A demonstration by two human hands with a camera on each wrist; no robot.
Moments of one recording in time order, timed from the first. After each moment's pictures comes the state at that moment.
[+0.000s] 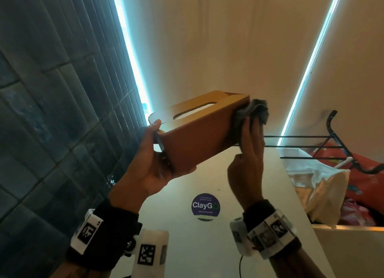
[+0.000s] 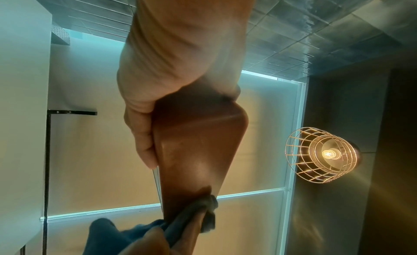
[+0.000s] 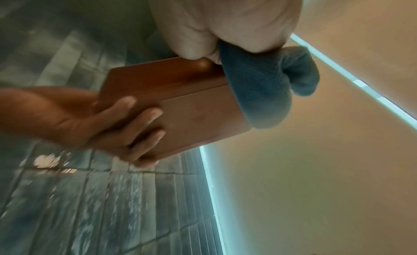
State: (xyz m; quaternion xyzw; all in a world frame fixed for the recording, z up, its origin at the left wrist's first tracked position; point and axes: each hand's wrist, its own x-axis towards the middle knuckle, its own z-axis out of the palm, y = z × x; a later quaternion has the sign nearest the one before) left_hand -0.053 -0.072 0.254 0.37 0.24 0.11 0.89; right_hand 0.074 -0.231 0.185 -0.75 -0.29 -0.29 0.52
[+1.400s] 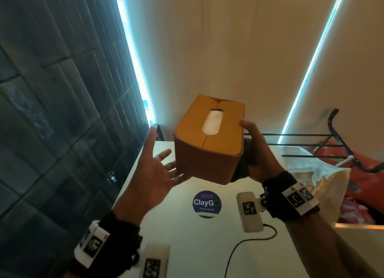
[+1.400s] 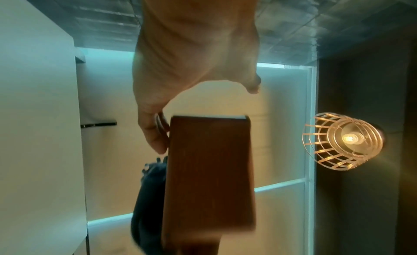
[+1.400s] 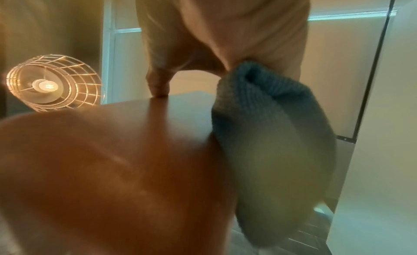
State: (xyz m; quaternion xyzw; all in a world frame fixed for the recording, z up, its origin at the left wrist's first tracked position) left_hand -0.065 -0.070 0.221 0.41 0.26 0.09 0.87; right_hand 0.109 -0.247 0.223 -0.52 -0.20 0.38 0.74
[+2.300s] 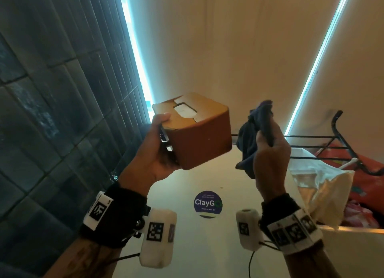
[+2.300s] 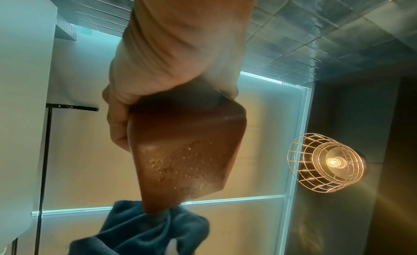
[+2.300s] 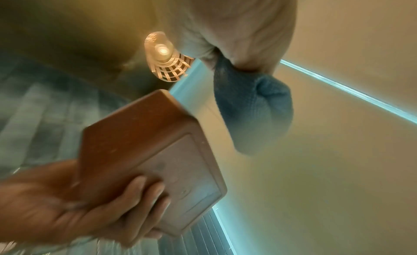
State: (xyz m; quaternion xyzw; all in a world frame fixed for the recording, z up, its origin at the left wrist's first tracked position) left_hand -0.041 -0.063 0.260 0.40 0.25 0.11 0.87; right_hand 0.072 -0.253 0.229 -0.65 -0.17 -0.07 0.74
